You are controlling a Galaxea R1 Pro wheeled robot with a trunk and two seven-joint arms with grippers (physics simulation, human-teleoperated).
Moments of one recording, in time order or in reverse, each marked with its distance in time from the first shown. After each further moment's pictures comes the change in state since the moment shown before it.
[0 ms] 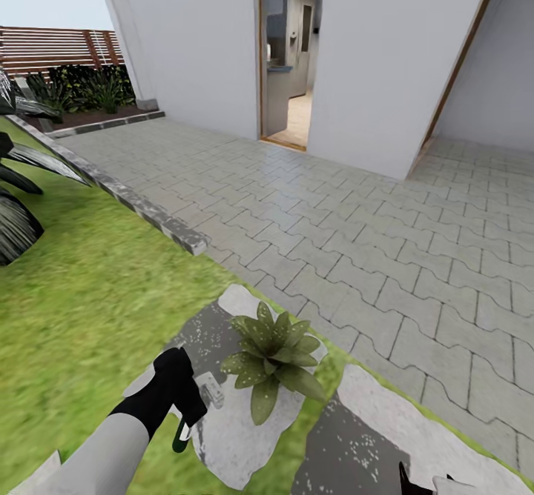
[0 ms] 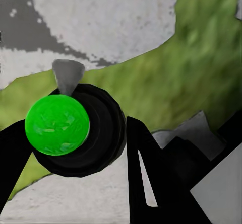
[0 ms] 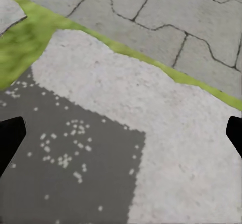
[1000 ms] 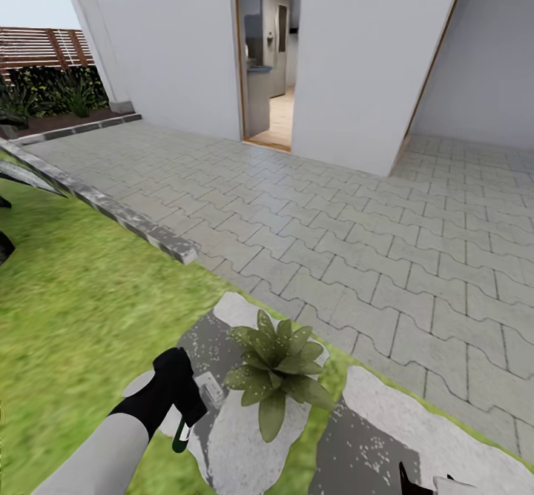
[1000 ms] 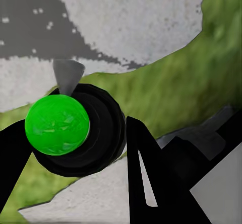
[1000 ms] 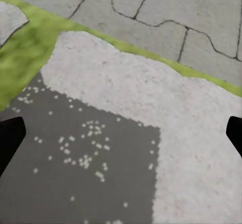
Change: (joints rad) left arm 0.000 0.001 0.001 0.000 0.001 0.000 -0.002; right arm 0.000 0.000 -0.001 -0.001 0.000 0.000 0.000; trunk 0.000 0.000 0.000
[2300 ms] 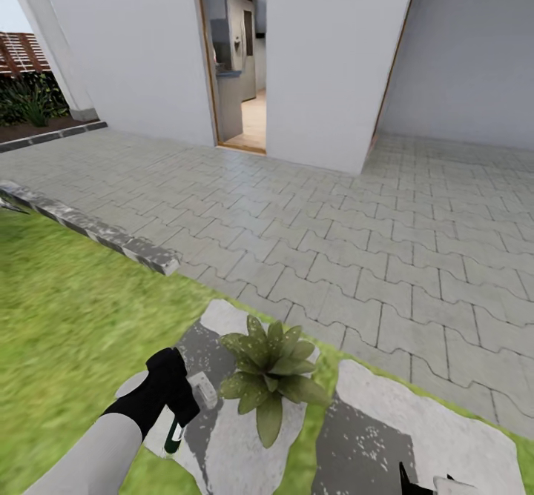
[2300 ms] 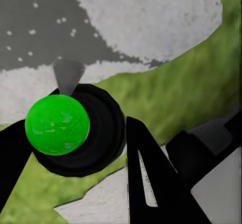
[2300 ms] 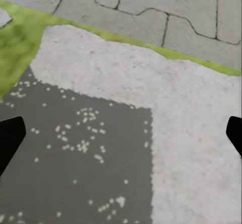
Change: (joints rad) left arm 0.000 0.028 0.006 0.003 0.002 -0.001 0.003; right arm 0.000 0.000 0.000 0.000 0.000 0.000 0.000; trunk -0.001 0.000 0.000
